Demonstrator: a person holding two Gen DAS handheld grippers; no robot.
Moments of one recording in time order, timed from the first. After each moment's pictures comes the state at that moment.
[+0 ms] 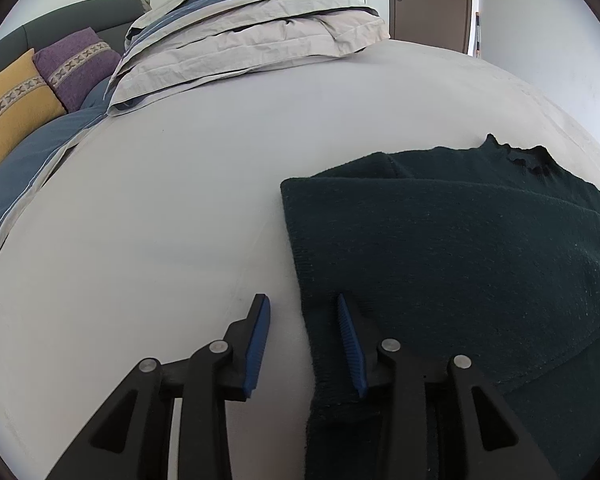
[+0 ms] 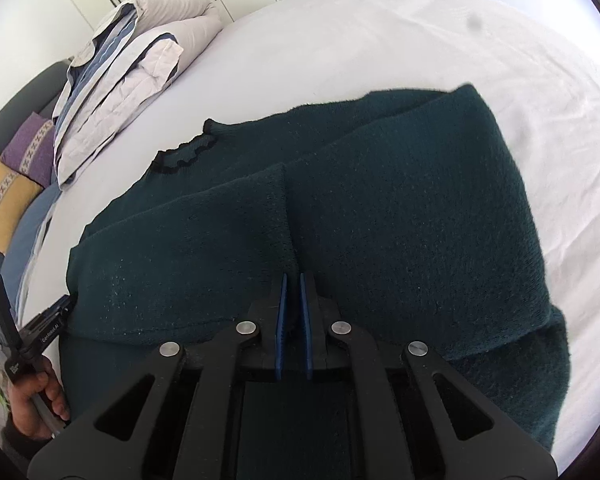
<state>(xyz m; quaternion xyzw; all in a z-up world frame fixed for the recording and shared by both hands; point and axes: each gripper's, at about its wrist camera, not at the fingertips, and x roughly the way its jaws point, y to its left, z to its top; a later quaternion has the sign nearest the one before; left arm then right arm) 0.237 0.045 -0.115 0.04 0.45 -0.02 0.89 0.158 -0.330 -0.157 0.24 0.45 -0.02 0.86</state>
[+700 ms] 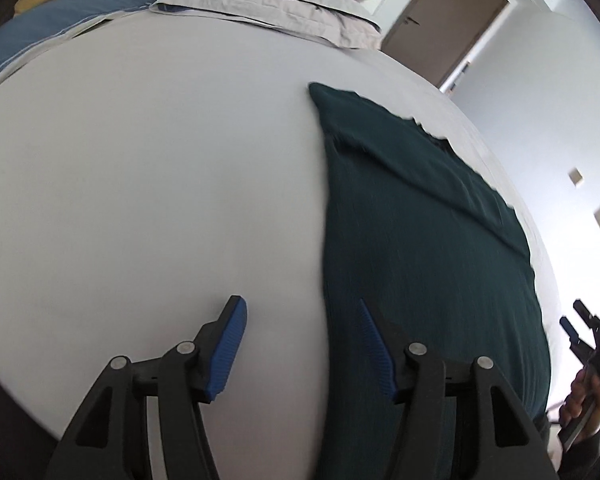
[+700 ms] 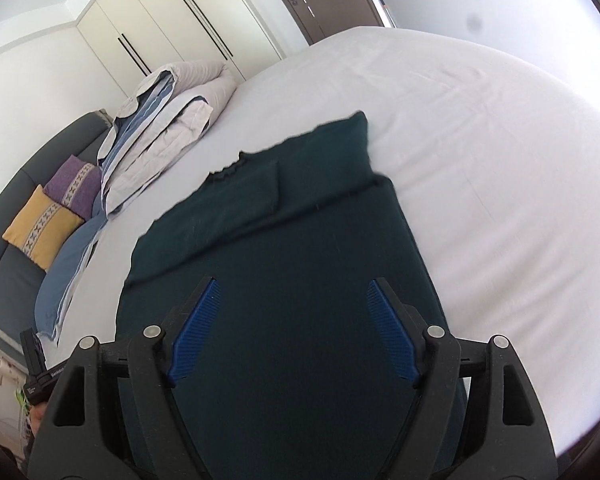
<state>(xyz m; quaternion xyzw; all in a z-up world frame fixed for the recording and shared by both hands) 0.015 0.142 -0.091 -0.16 0.49 -0.12 0.84 -0.069 -0.325 -0.089 0.28 0.35 -0.04 0.89</state>
